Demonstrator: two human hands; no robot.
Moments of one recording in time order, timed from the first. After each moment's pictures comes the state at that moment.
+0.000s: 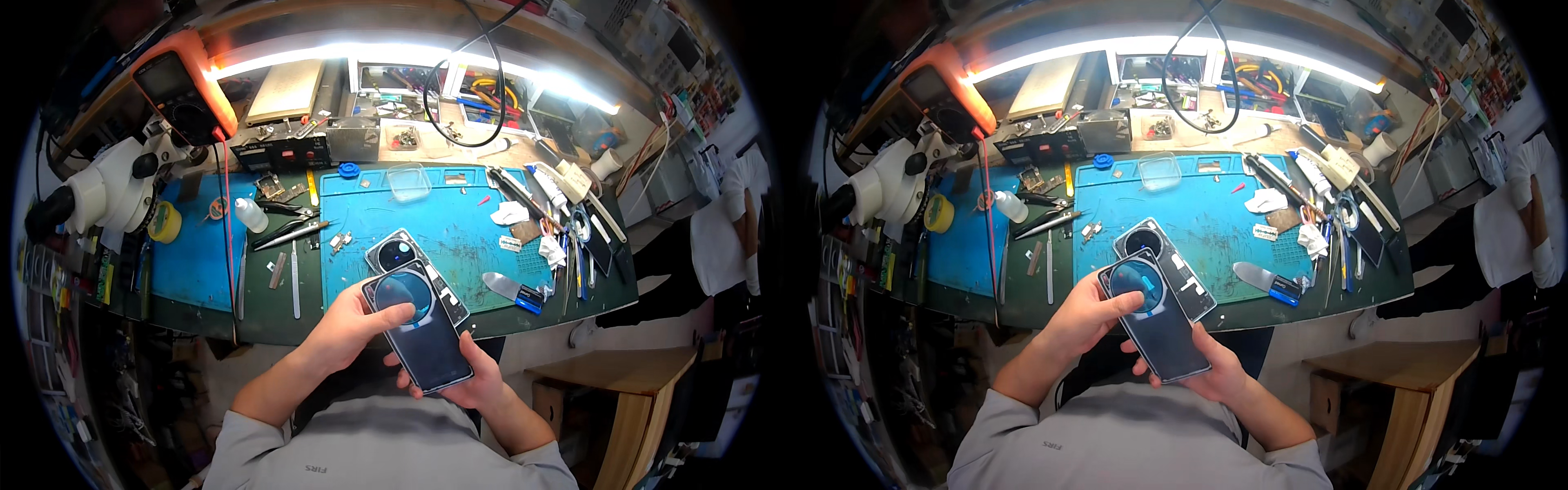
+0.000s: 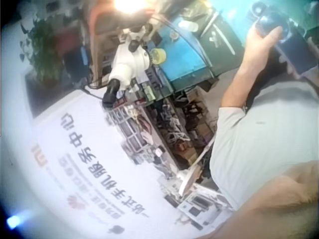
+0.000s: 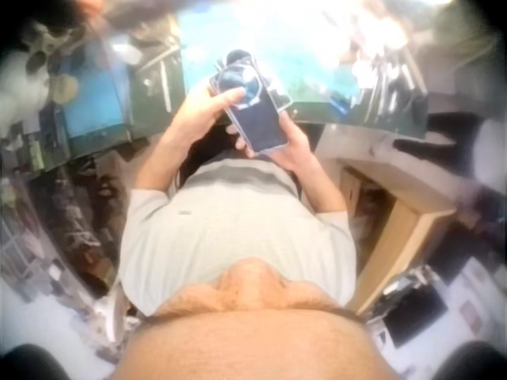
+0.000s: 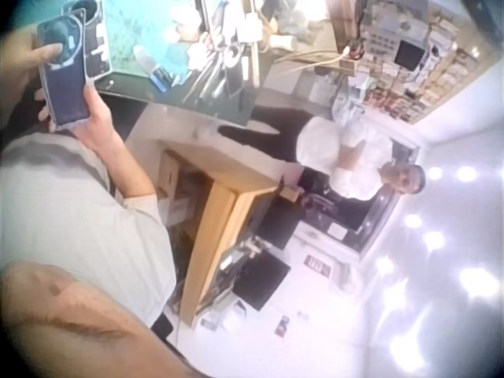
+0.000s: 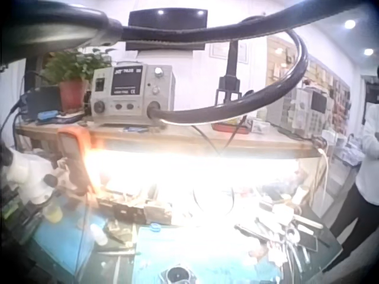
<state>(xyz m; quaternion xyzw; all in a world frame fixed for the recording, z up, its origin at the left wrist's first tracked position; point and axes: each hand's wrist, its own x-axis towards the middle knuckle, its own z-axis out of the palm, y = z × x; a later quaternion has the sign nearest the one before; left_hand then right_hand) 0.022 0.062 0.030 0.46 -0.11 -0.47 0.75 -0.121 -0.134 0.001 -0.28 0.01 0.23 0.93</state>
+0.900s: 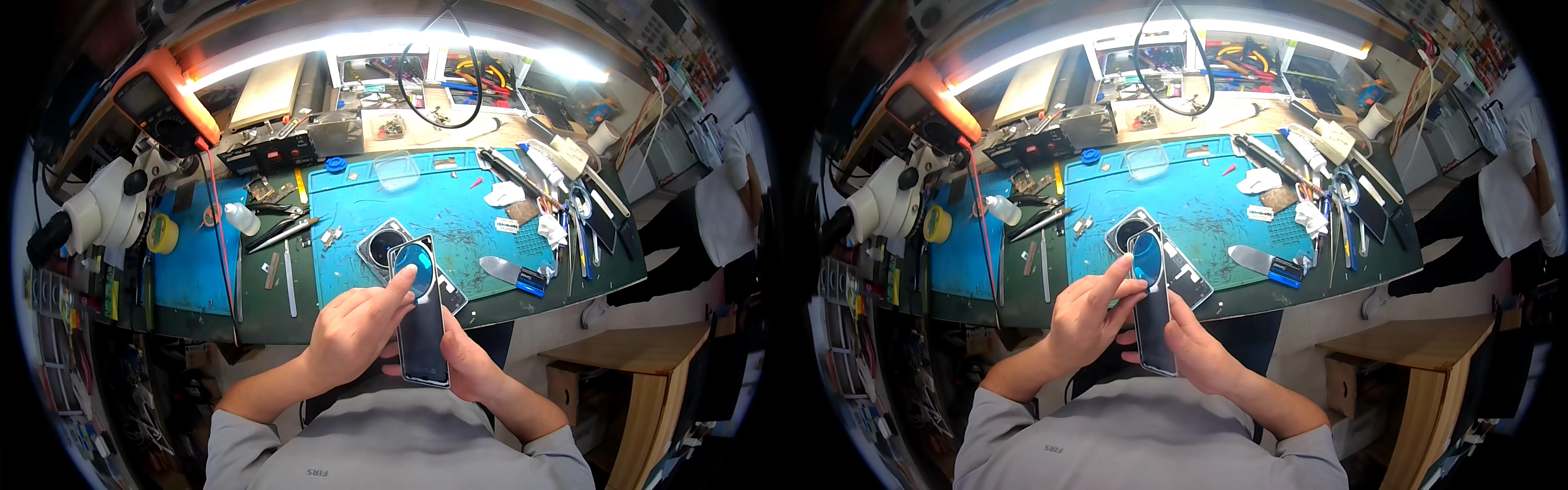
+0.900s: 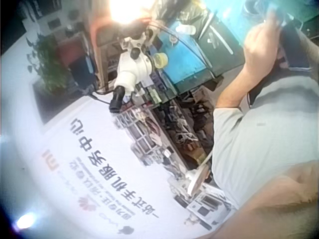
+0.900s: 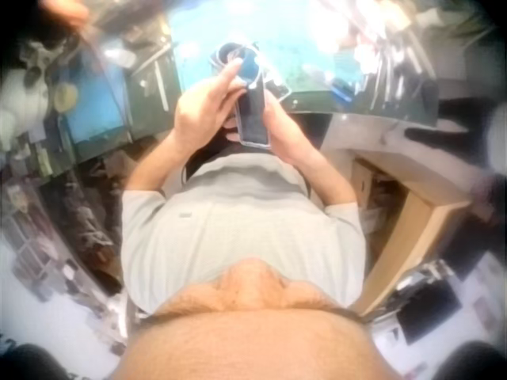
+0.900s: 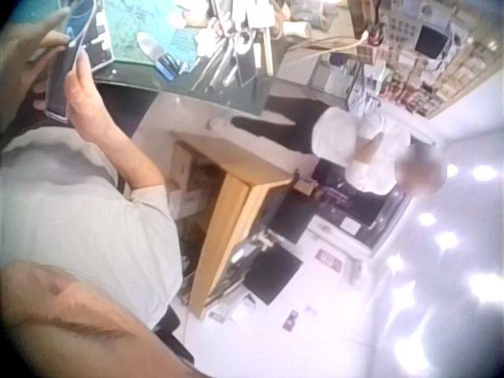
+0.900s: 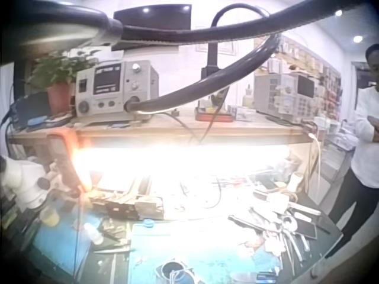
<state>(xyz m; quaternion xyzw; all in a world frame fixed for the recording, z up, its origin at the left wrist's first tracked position) 0.011 0.047 0.032 0.72 -0.50 0.19 0.44 -0.116 -0.122 0.015 -0.36 0.02 0.17 0.92</state>
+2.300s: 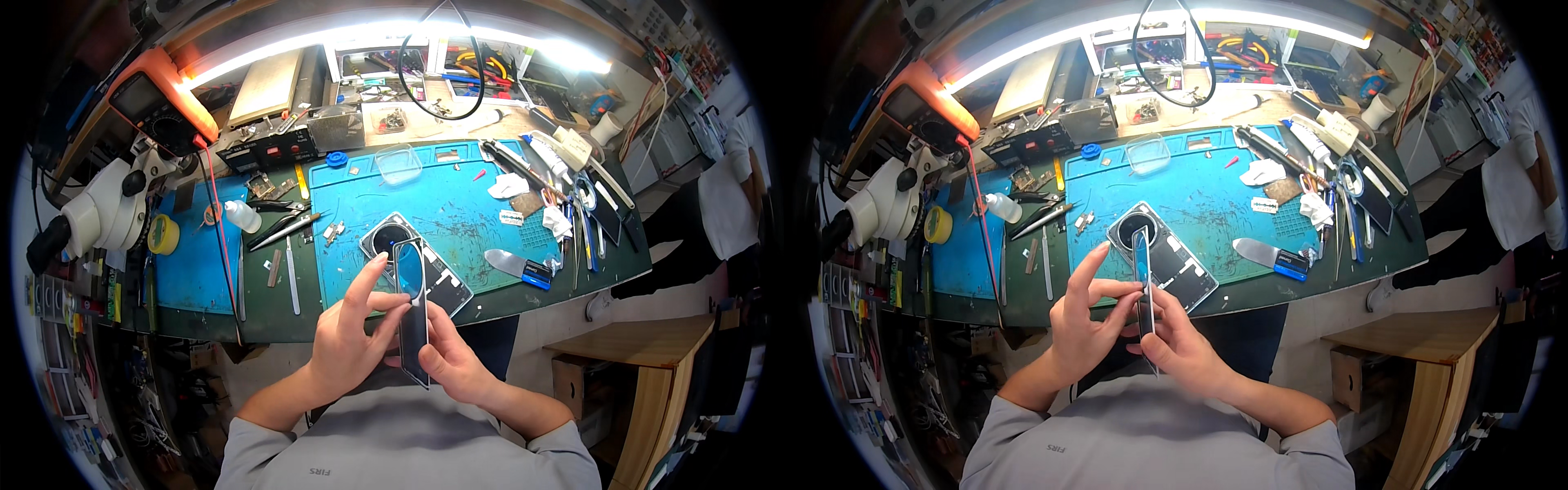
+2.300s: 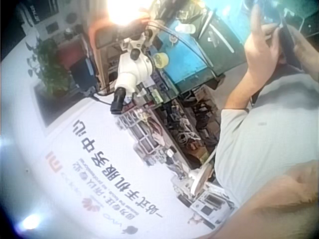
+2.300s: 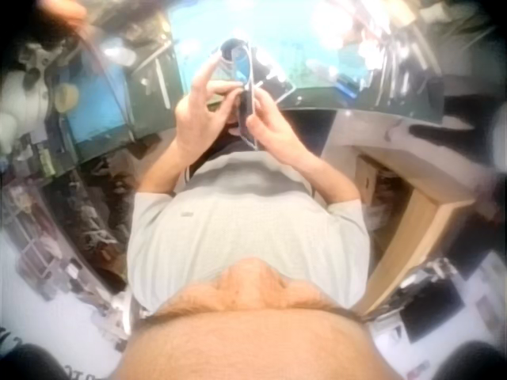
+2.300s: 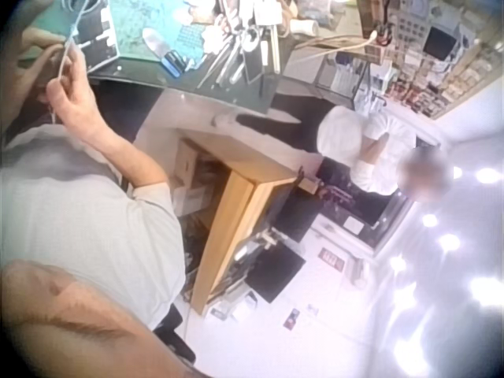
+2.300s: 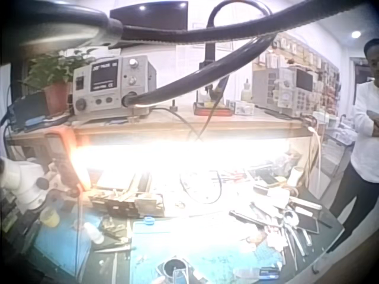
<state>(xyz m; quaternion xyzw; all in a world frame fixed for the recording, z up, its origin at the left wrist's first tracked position) -0.007 0.055 0.026 0.76 -0.39 0.08 0.51 -0.121 -0.102 0.000 -0.46 0.00 0.11 0.88</state>
